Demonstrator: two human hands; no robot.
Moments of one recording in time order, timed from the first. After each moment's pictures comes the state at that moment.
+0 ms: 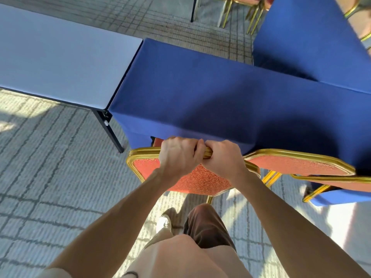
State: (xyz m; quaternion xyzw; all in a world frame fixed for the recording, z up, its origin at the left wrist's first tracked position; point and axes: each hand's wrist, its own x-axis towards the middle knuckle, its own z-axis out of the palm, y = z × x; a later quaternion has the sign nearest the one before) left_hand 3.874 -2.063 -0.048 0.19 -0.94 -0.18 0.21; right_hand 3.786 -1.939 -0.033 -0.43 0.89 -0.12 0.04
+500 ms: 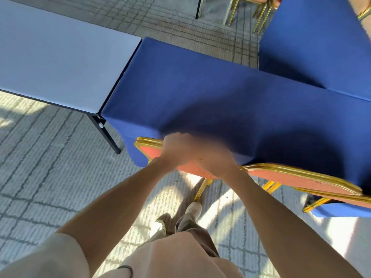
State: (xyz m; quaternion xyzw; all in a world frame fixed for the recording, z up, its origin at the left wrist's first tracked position) left_hand 3.784 -2.095 -0.086 0.21 -0.96 -0.18 0.07; right_hand 3.718 -1.967 -0.066 -0.38 0.90 -0.10 0.19
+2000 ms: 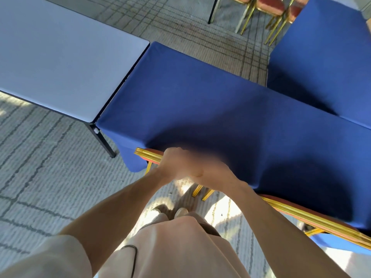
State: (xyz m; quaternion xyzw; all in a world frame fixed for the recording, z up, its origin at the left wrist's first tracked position) left_hand 3.727 -2.147 -0.128 0.10 -0.99 -0.10 -0.02; right_hand 3.637 -2.015 -0.107 -0.43 0.86 -0.04 0.27
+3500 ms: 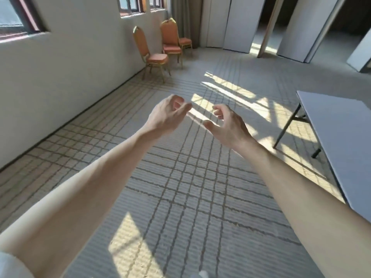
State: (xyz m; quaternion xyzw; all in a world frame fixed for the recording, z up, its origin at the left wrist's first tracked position) left_hand 4.609 -2.344 0.139 0.80 -0.44 -0.07 0.41; right_hand 4.446 -2.470 0.125 -0.89 0.29 -0.22 0.27
